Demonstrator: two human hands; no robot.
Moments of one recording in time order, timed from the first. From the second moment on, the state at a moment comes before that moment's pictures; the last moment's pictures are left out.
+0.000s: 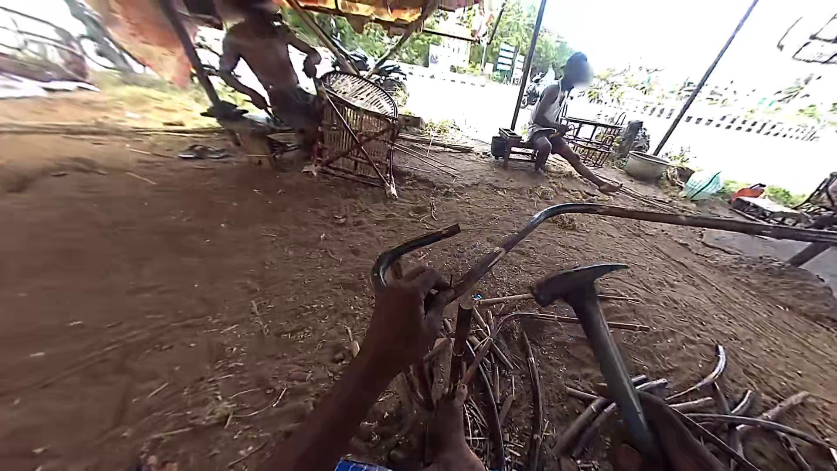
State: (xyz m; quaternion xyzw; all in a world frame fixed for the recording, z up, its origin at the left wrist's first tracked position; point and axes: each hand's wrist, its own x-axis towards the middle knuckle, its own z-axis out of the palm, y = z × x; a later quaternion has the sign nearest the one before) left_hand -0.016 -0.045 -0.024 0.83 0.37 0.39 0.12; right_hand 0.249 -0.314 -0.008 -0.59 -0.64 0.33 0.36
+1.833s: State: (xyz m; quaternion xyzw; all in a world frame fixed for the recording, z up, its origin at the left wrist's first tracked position) left_hand -0.143 -0.217 -0.063 0.76 0.46 0.37 0.27; right_hand 0.167 -0.069 0.003 -0.60 -0.52 0.46 0.39
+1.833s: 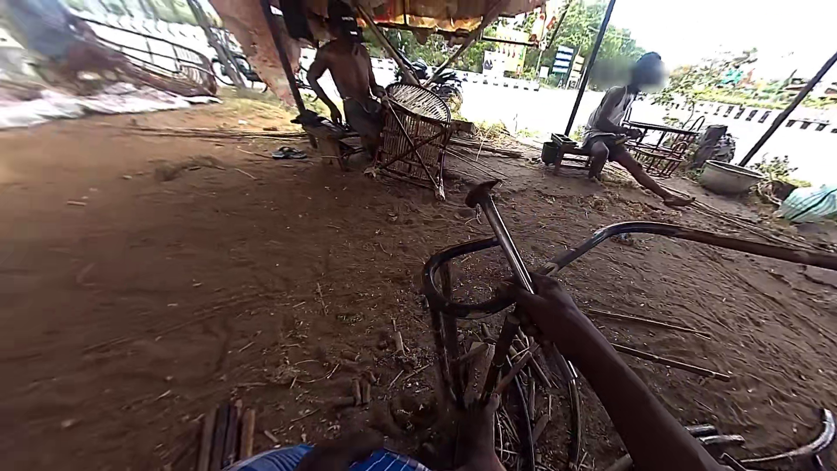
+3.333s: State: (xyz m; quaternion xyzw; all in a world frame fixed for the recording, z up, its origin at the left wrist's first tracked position) left_hand -0.003 -0.066 -0.053 0.76 0.39 0.52 0.07; right_hand 0.205 -0.255 0.035 -0.60 -0.67 0.26 0.35
